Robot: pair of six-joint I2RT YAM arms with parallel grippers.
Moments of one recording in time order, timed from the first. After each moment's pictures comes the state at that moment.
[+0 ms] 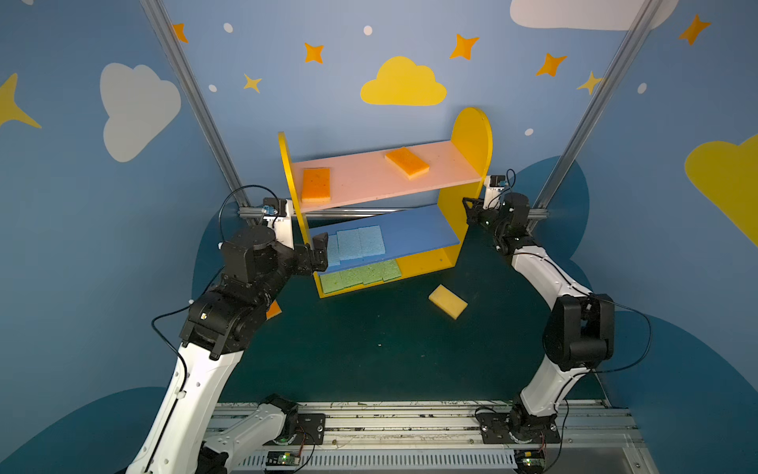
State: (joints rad) left arm -0.36 1.02 1.54 -0.82 -0.19 -0.18; right arm 0.16 1.78 1.46 0.17 -0.29 0.19
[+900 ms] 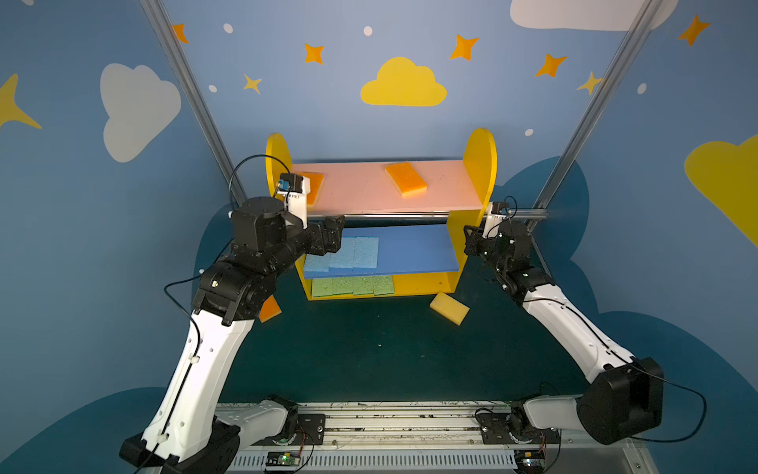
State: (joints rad) left arm -0.37 1.22 1.76 -0.83 -0.01 -0.20; right arm 0.35 1.34 1.13 -0.04 0.03 0.30
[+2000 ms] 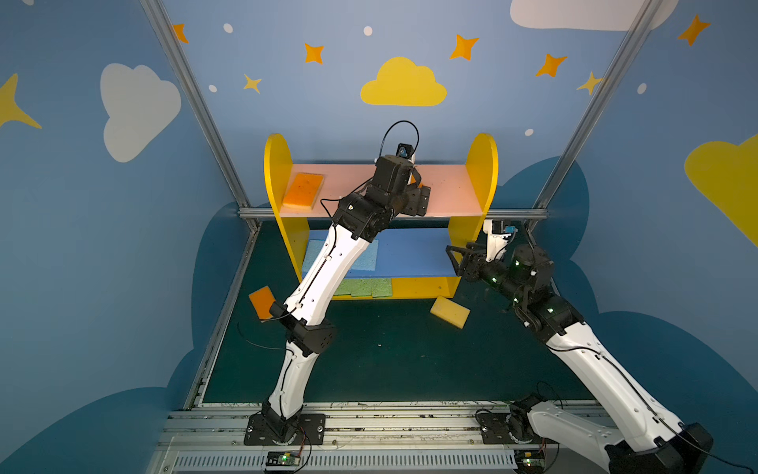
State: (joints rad) left arm -0.66 2.16 2.78 -1.02 -0.27 -0.18; right arm 0.48 1.04 1.02 -0.17 -0.15 0.33
